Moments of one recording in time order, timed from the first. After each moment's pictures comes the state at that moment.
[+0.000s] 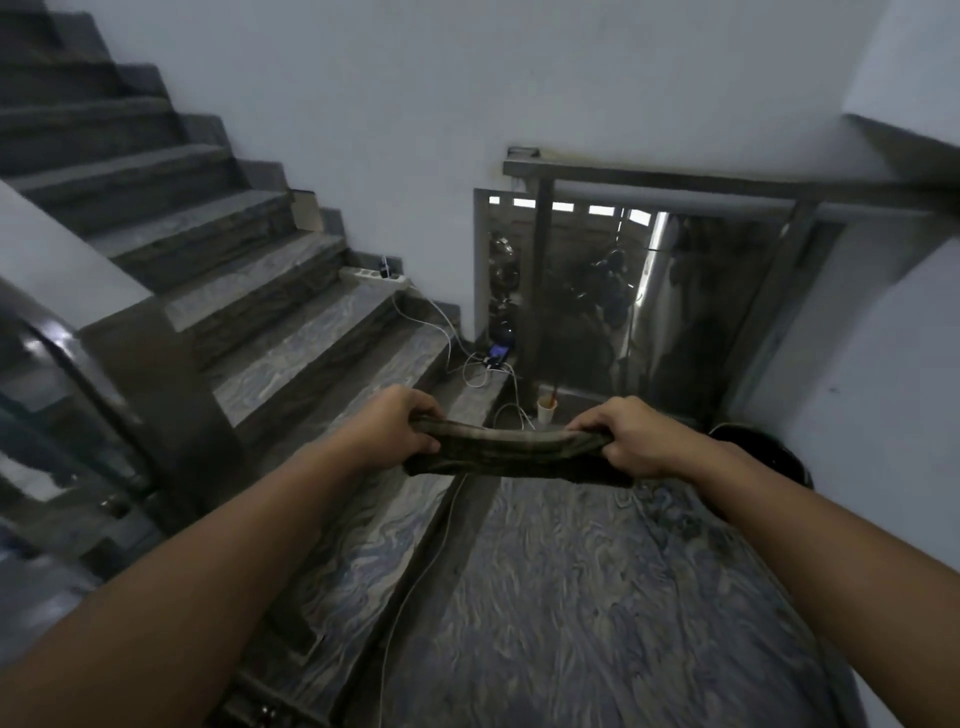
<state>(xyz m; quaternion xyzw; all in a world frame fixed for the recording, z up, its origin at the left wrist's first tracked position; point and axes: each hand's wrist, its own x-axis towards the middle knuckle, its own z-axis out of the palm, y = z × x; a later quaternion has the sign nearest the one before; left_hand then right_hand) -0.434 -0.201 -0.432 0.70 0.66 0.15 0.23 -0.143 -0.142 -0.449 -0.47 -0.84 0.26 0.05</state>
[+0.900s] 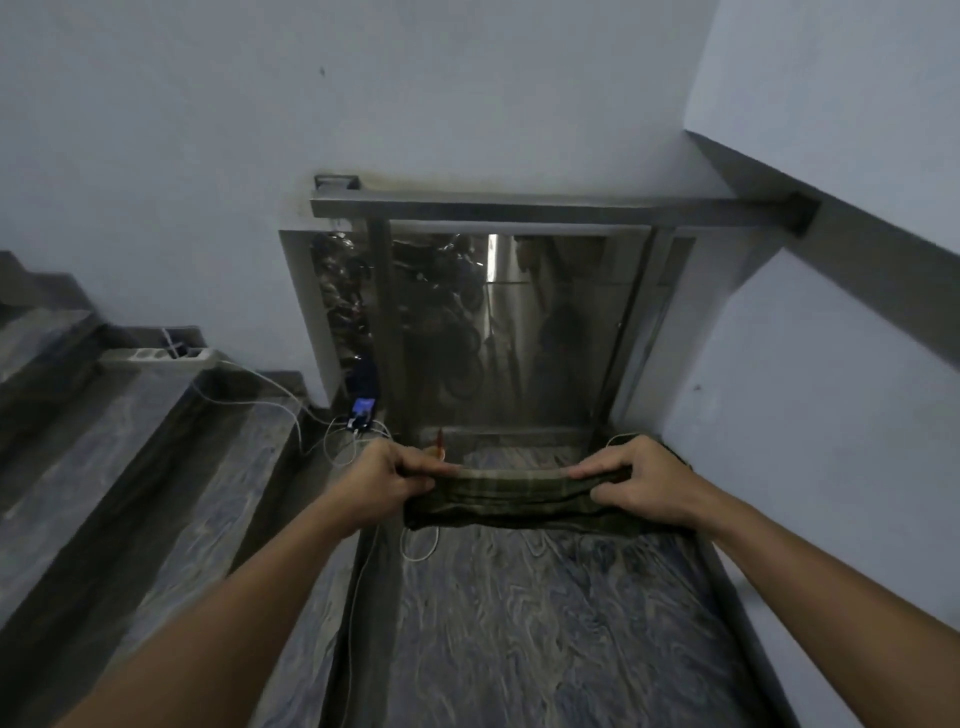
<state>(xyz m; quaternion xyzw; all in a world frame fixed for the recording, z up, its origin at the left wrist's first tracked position) -0.352 0.117 -0.440 0.72 0.47 0.20 0.47 -0.046 0.060 -0.439 -0.62 -0.66 0.37 0.23</state>
